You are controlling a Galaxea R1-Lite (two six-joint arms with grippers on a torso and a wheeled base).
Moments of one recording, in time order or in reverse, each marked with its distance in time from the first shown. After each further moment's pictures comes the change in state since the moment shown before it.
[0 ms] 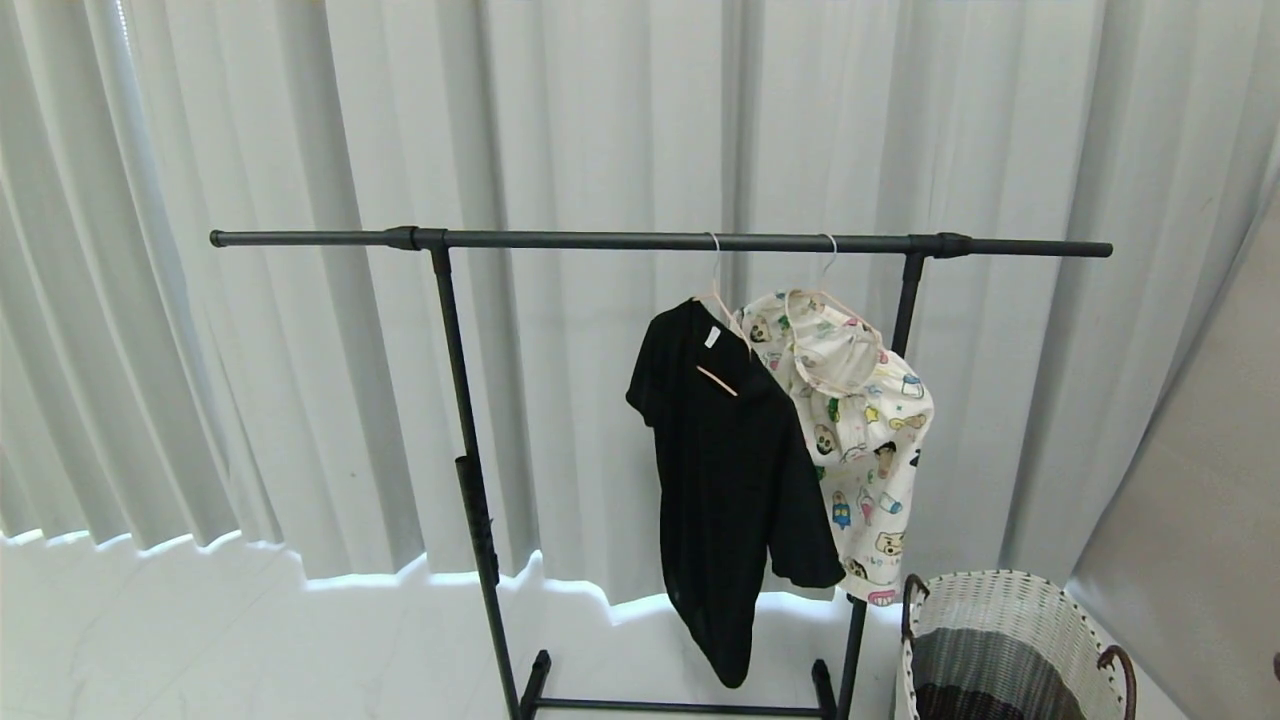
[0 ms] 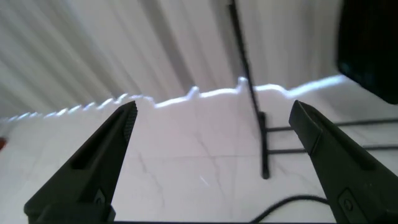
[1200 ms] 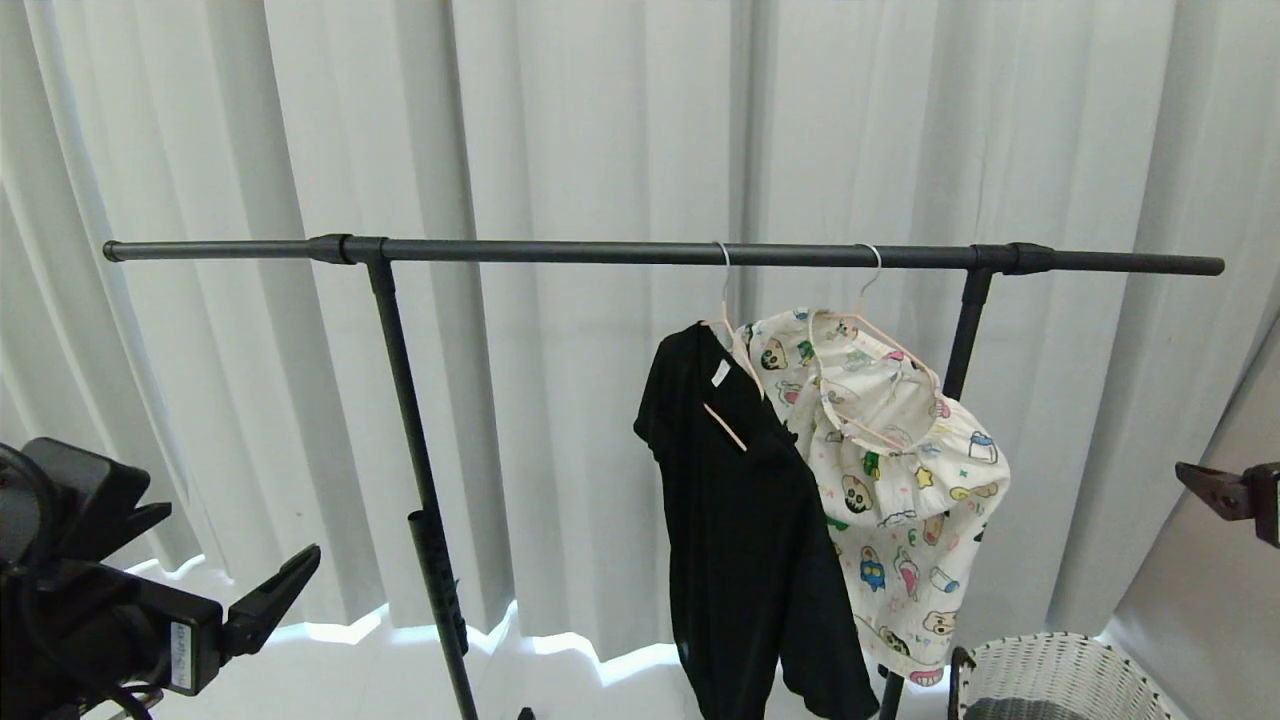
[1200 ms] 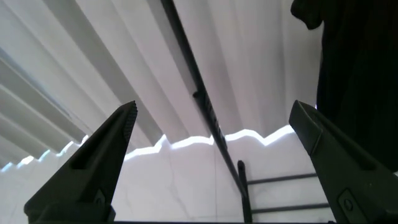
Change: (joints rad) left arm -0.037 0.713 -0.272 -0.394 -0.174 -0.026; right arm 0.067 0.530 -0.457 -0.003 -0.001 0.050
